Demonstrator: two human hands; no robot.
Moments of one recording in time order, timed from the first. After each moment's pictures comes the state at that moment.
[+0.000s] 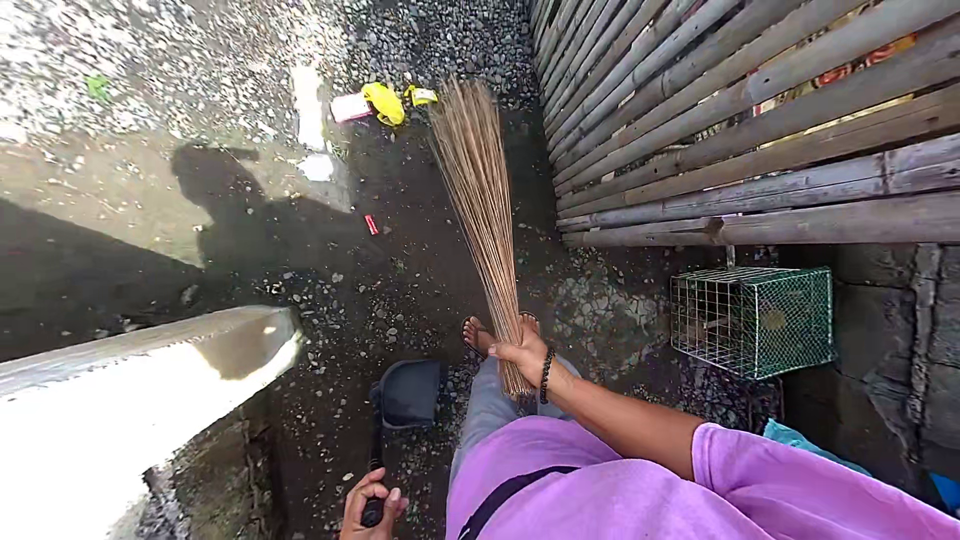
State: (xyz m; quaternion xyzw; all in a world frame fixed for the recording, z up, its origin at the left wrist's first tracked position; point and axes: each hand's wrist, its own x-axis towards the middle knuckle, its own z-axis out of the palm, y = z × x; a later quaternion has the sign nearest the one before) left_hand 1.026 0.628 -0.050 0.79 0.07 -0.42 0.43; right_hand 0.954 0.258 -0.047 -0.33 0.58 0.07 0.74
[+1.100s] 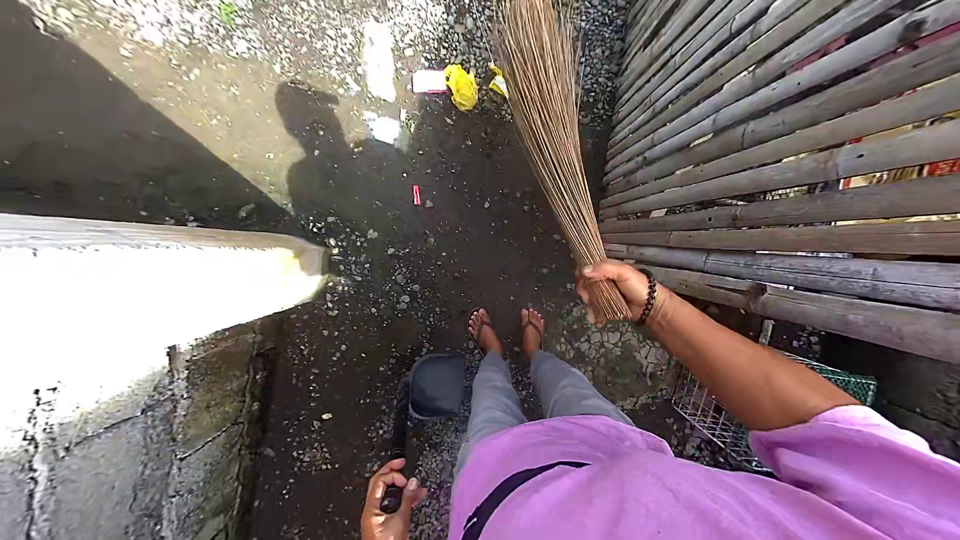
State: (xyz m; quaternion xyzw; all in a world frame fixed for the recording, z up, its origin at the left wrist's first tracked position) left_hand 0.900 0.595 -0.026 0.78 0.18 -0.33 0.50; right_hand 0.929 0.060 -0.058 -0.39 0.43 0.25 0.78
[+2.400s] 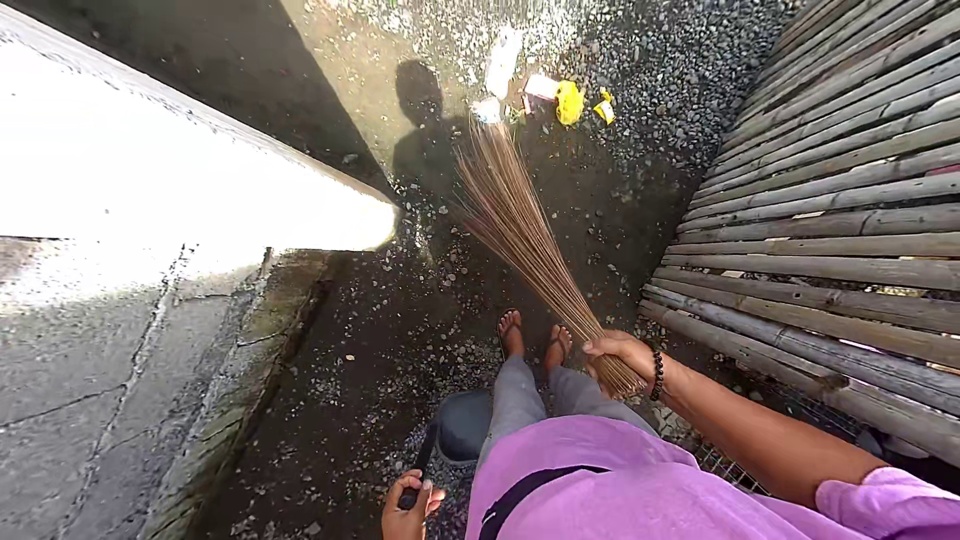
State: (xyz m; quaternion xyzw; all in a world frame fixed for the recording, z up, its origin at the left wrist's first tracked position) left_hand 0.817 0.598 -0.008 0.72 0.43 -0.23 0.49; right_hand 0.956 0.156 -0.024 -0.39 0.36 0.43 0.73
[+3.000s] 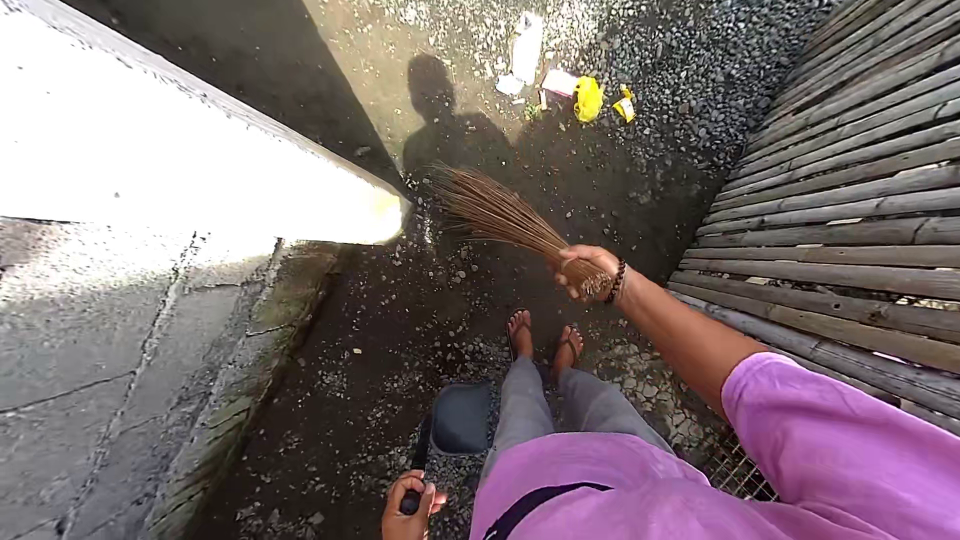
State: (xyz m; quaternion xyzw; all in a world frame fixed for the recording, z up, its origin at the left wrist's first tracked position) left_hand 0.819 0.613 -0.009 0.75 0.39 -0.23 0.49; right_hand 1.087 0.173 -0.102 -0.34 0.34 0.41 0.78
